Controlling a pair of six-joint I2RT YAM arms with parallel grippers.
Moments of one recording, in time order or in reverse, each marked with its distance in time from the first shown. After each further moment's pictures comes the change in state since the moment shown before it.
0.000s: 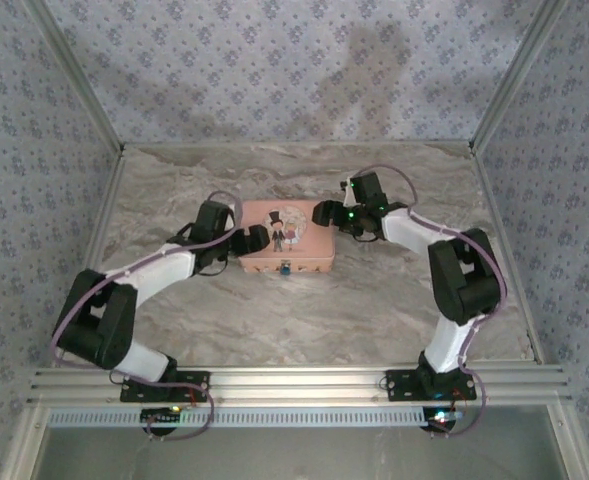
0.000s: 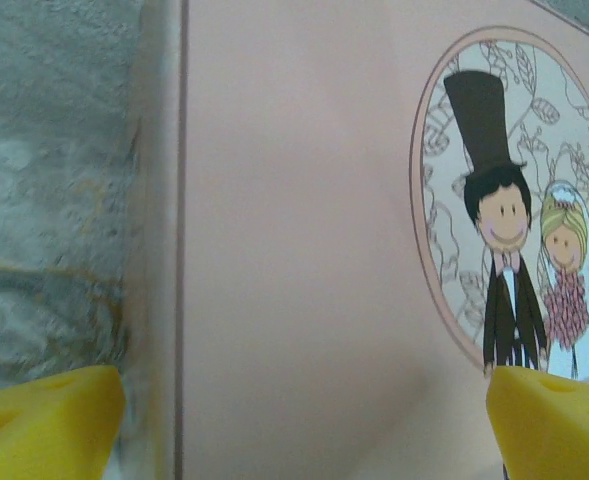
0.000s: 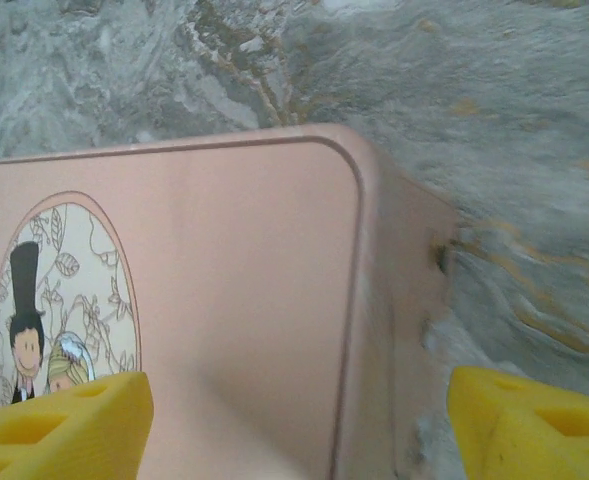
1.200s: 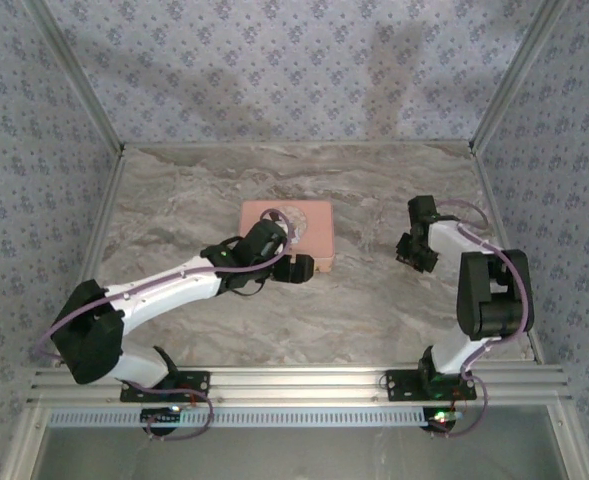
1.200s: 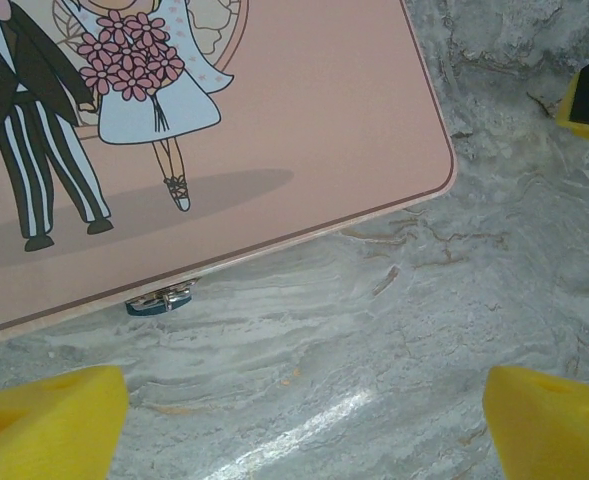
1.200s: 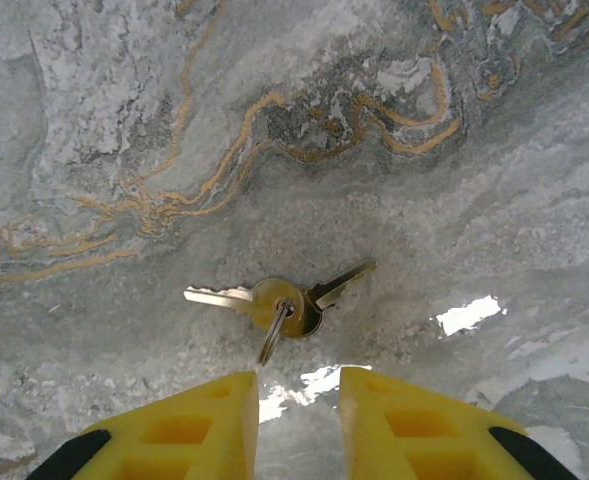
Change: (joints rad) left arm -0.442 -0.026 0.158 -0.205 -0.175 -0.012; right arm -0.324 -0.109 -0.192 -0.419 0.373 0.048
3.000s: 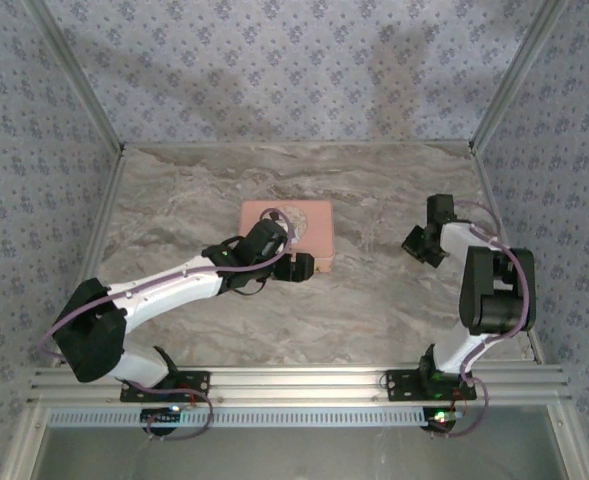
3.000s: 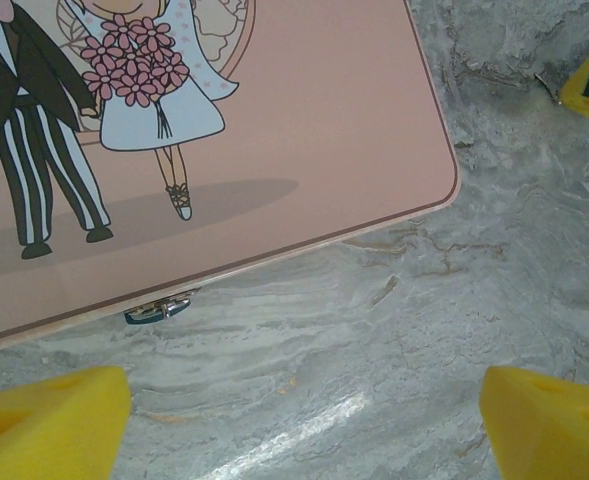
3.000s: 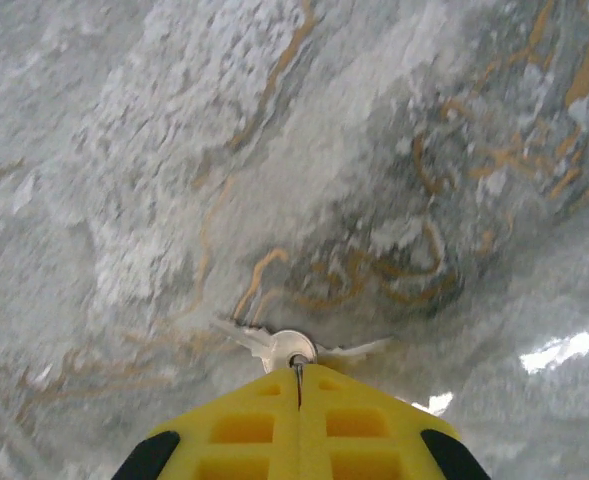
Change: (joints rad) left arm 0.000 0.012 -0.001 0.020 -0.003 -0.023; right arm -0.121 -0.006 -0.032 0.170 -0.140 -0.016
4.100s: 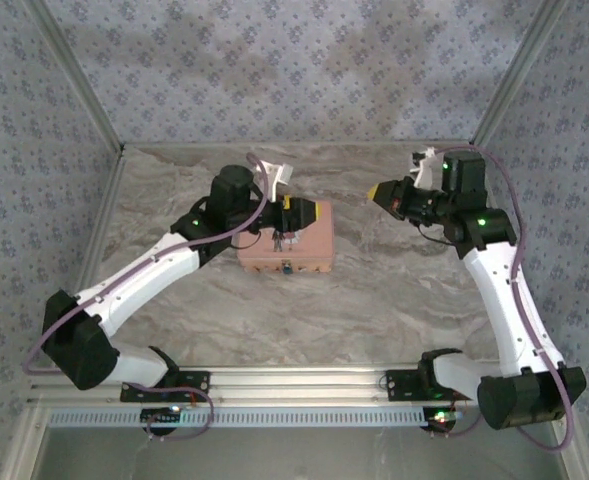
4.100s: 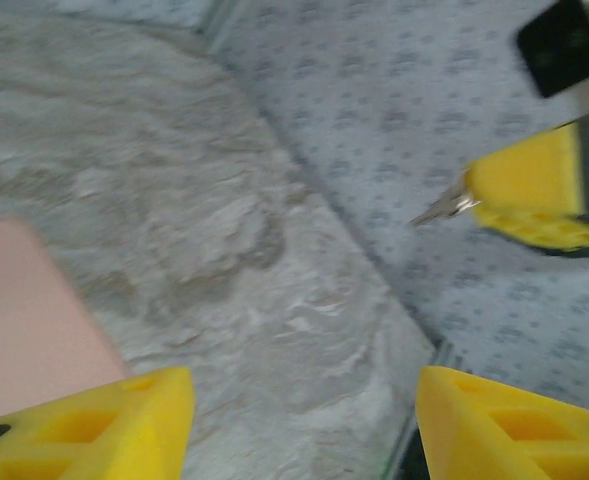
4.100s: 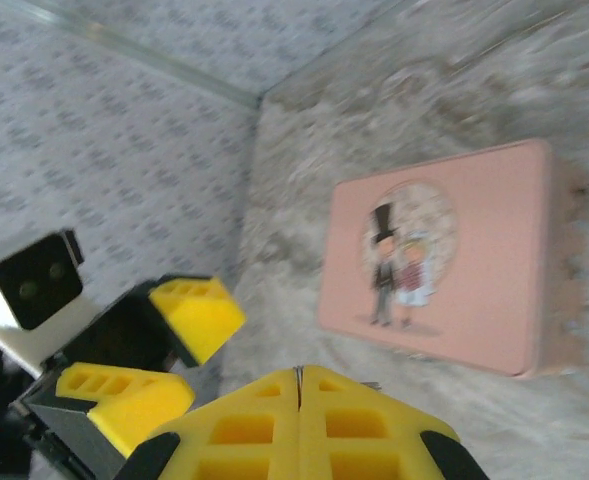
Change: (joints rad) left arm 0.172 -0.053 0.250 0.225 0.480 0.092; right arm 0.229 -0.477 0.380 -0.204 -0.626 0.135
